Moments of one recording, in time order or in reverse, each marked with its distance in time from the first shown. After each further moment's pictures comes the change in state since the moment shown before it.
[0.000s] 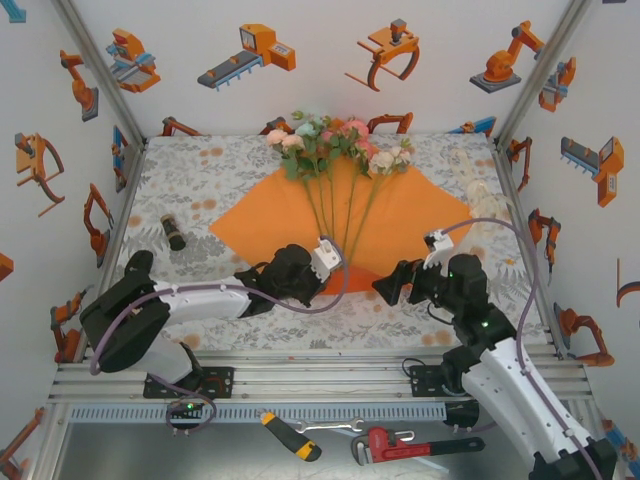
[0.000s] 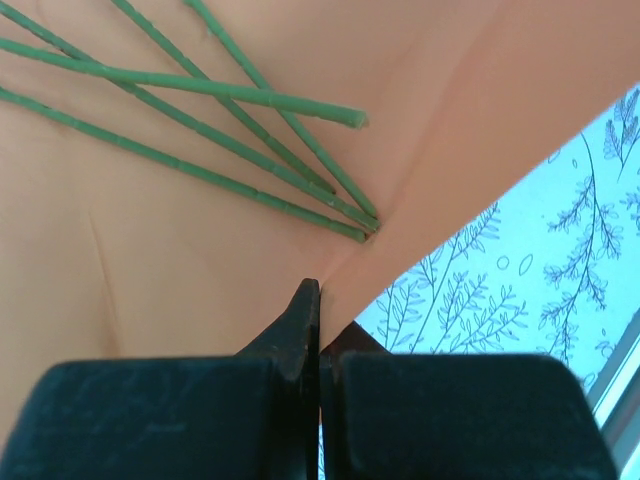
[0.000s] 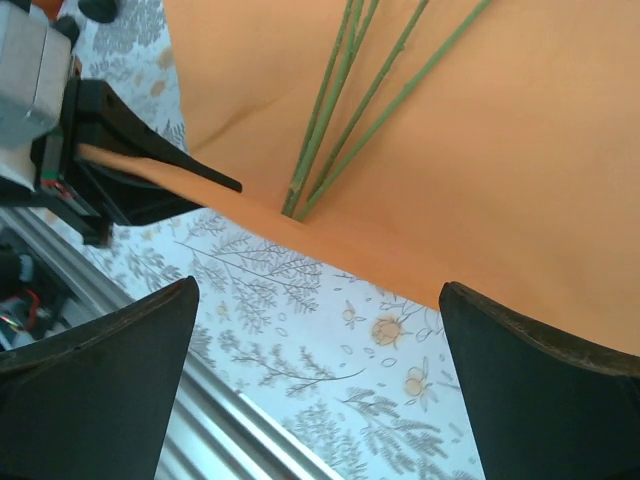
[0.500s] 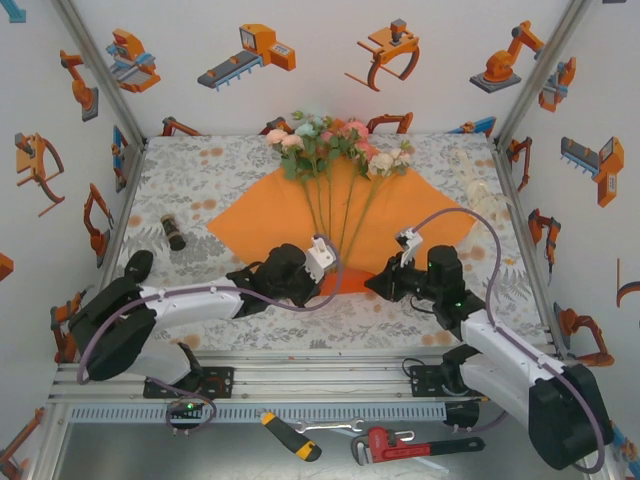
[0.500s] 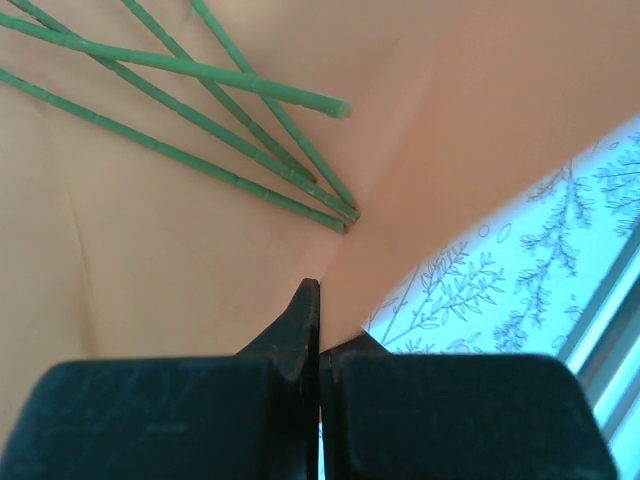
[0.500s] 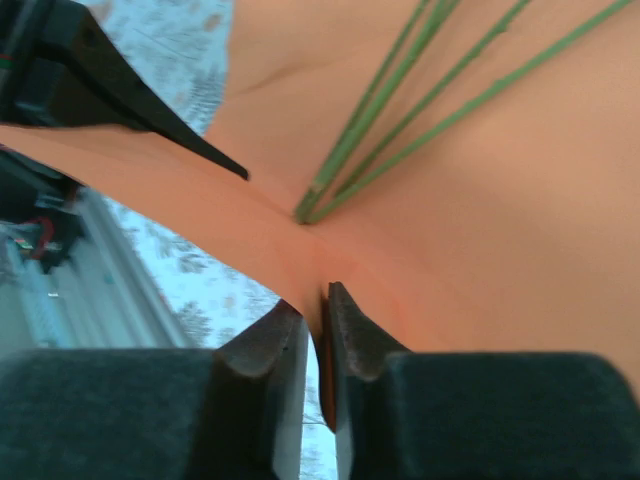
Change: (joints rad) left arm 0.011 -0.078 -0.005 -0.097 0.034 -0.044; right arm 0.045 0.349 -0.070 0.417 -0.201 -0.012
